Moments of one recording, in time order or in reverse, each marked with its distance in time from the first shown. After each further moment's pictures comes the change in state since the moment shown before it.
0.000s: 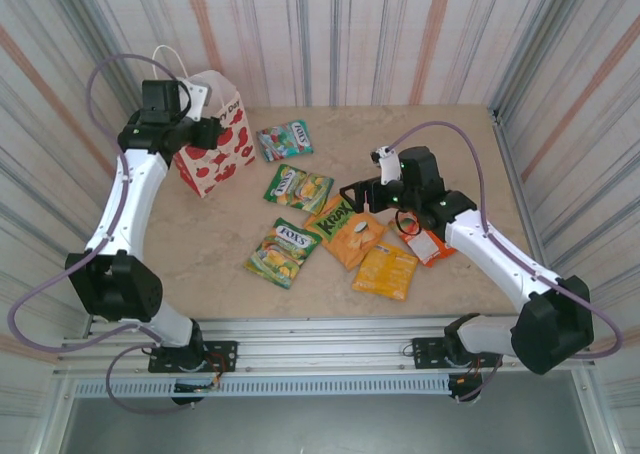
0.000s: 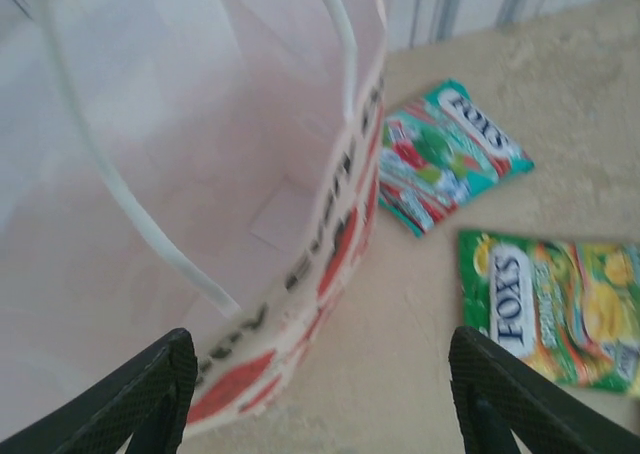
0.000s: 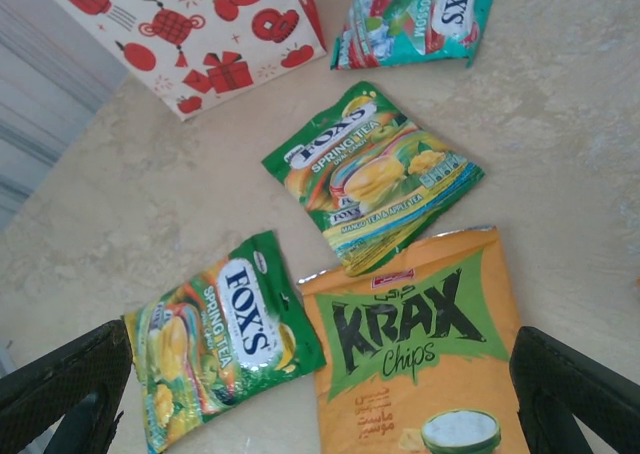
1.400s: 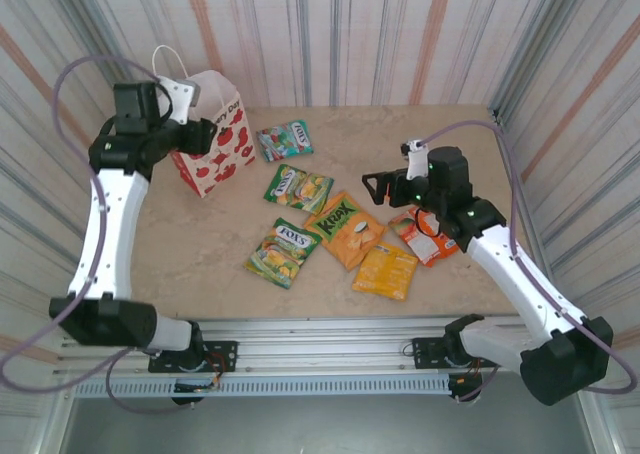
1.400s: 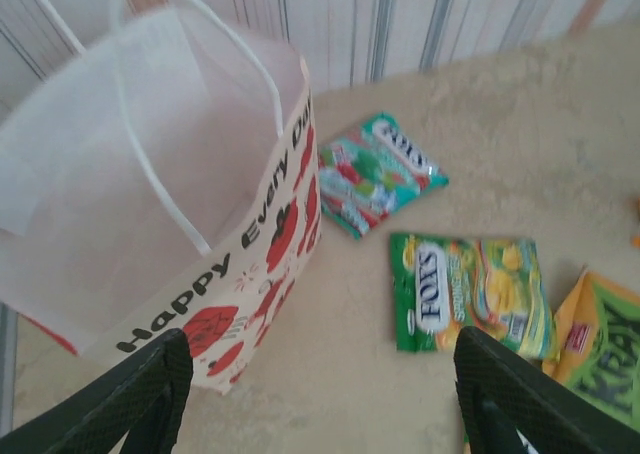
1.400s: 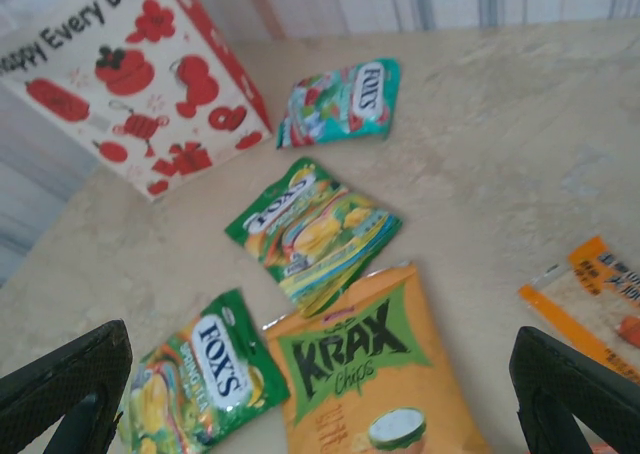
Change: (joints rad) left arm 0.027 -0.106 0.096 -0.228 0.135 0.026; right arm -0.077 -0.165 0.000 -0.075 0.077 0.038
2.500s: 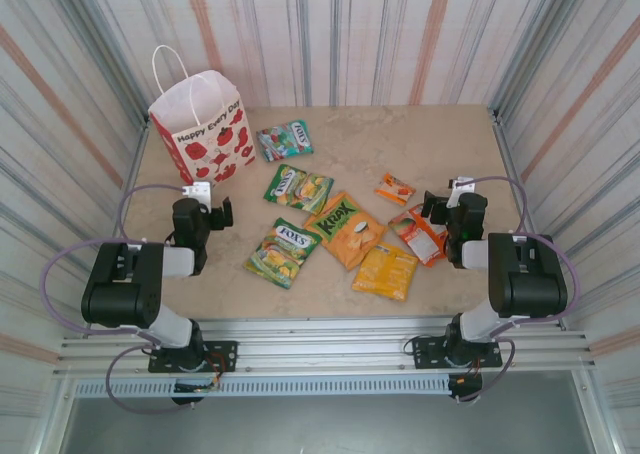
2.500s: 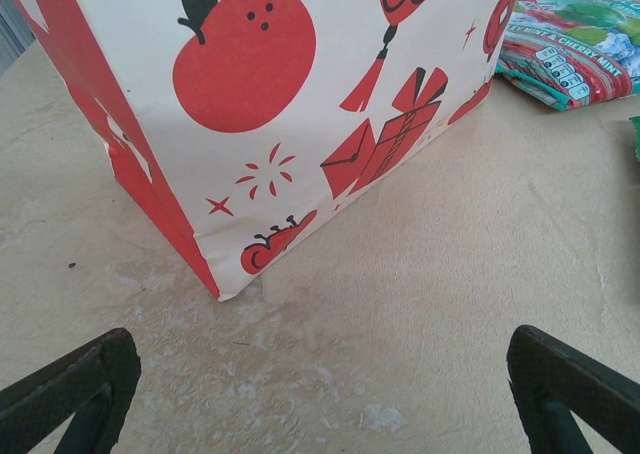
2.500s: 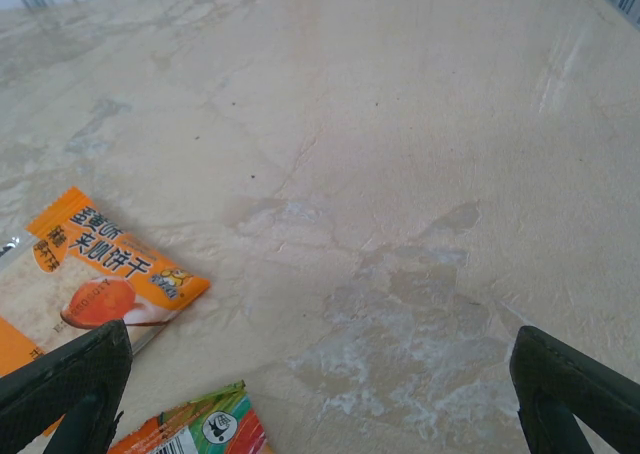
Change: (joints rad) left arm -0.003 0.066 -1.326 1.641 -0.272 -0.175; right arm -0.454 0.438 -0.585 1.105 0.217 -0.213
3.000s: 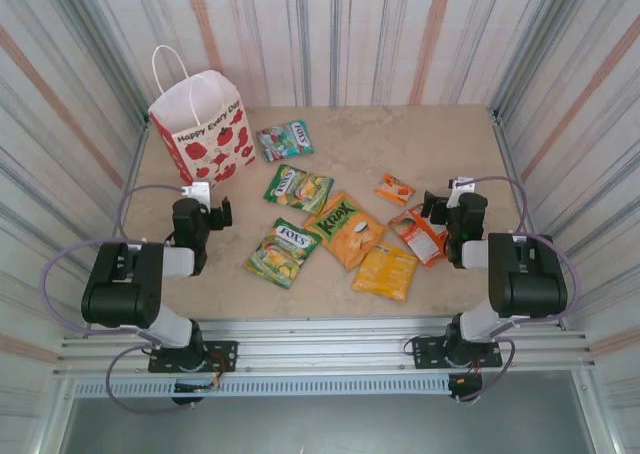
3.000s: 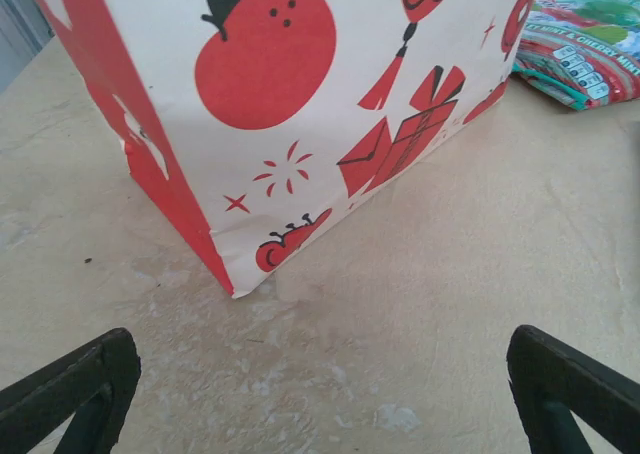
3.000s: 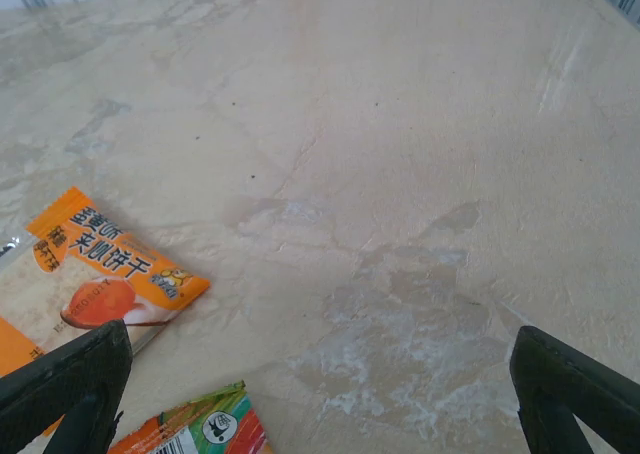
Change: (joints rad) left arm 0.000 0.000 -0.001 0.000 -0.017 0.000; right arm 0.000 0.000 0.000 0.000 0.000 0.000
